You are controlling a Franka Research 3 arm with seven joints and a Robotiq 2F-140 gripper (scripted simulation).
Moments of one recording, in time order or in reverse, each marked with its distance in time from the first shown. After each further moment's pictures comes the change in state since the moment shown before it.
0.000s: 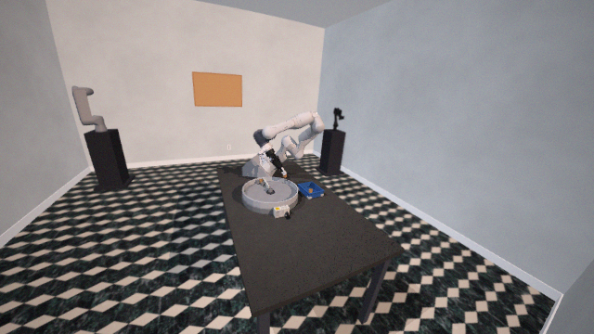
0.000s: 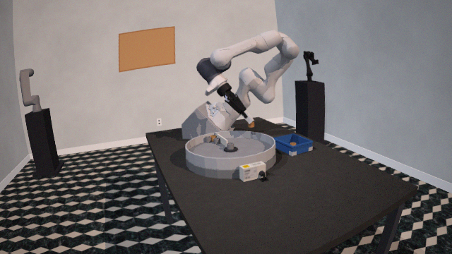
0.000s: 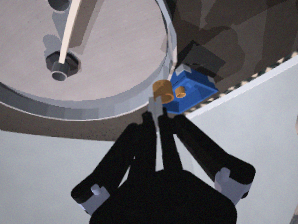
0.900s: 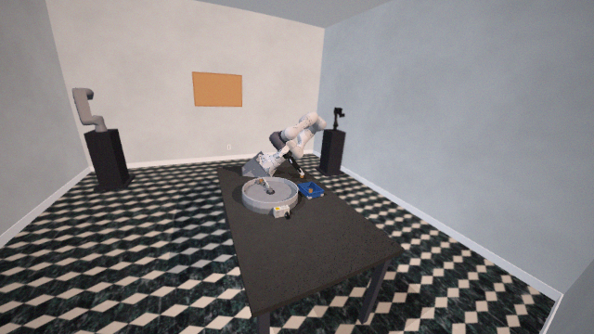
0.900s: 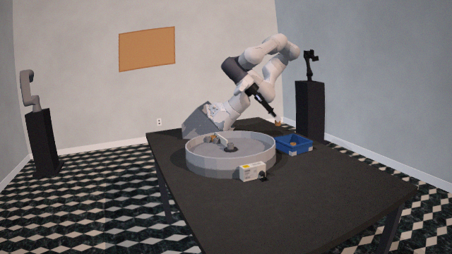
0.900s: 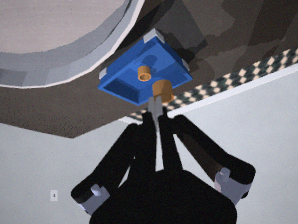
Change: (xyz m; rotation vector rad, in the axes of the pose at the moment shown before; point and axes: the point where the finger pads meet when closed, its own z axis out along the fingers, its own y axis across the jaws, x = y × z) arm -0.099 0.064 0.088 -0.205 0.005 -0.256
